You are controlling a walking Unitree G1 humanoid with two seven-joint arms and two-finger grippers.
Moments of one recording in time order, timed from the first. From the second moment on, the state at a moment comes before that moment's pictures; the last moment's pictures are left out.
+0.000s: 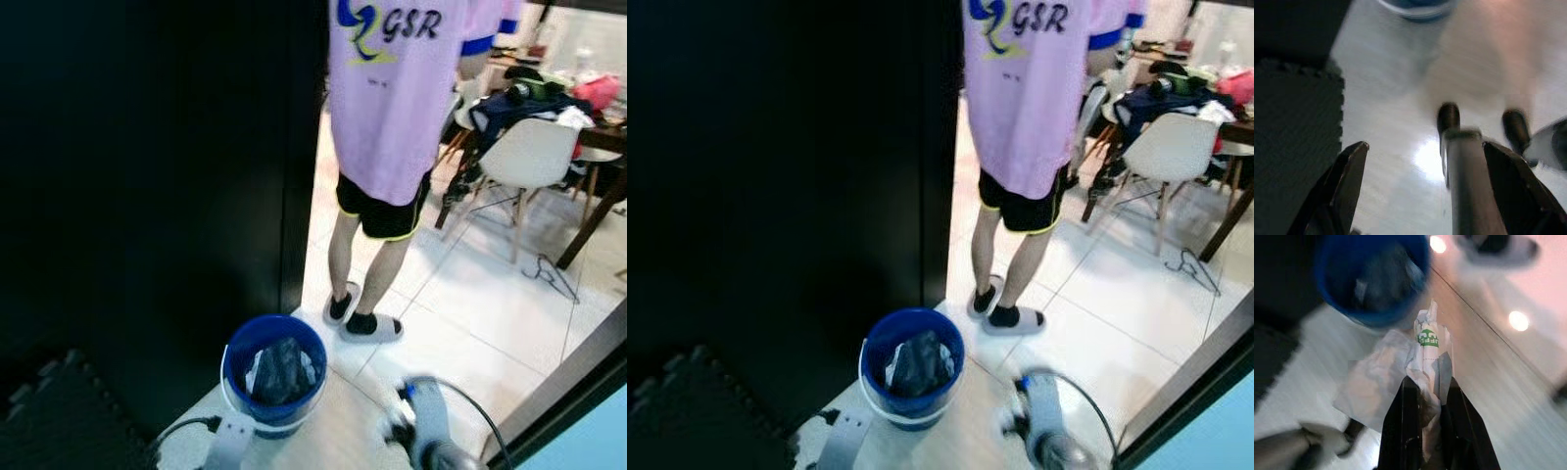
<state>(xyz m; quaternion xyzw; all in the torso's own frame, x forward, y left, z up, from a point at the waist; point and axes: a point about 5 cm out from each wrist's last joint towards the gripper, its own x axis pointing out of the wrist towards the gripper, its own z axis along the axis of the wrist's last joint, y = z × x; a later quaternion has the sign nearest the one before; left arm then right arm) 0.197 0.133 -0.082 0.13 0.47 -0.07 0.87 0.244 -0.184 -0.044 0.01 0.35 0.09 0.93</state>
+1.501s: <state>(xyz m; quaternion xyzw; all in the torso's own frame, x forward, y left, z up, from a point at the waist) 0.193 0.128 -0.083 0.12 0.46 -0.13 0.87 0.266 -0.183 -0.032 -0.08 0.37 0.10 0.92</state>
